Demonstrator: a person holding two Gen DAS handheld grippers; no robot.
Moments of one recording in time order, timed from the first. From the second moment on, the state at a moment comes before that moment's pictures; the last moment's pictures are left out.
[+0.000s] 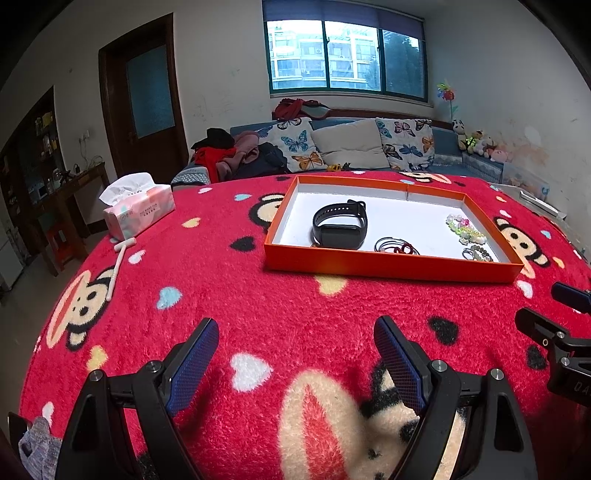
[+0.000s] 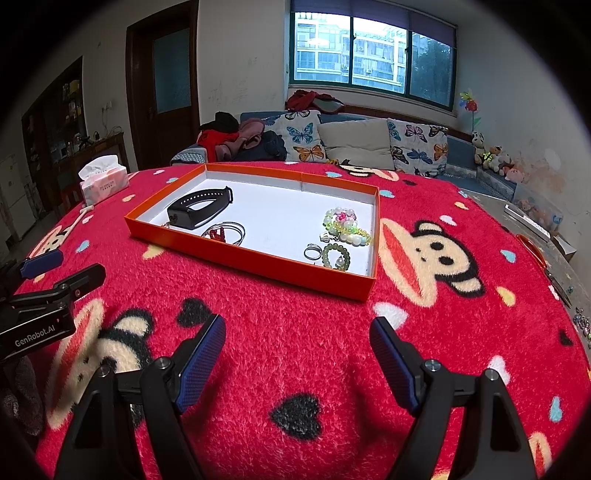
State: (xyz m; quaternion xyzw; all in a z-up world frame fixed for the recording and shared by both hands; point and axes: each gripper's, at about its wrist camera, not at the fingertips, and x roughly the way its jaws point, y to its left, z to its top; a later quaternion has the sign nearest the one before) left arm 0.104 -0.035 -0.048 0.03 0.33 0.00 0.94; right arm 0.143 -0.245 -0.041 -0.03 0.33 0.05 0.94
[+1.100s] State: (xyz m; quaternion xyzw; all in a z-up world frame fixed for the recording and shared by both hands) left arm 0.105 -0.035 -0.050 0.03 0.34 0.00 0.94; right arm 0.143 -0.245 -0.042 -0.04 0.34 0.05 0.94
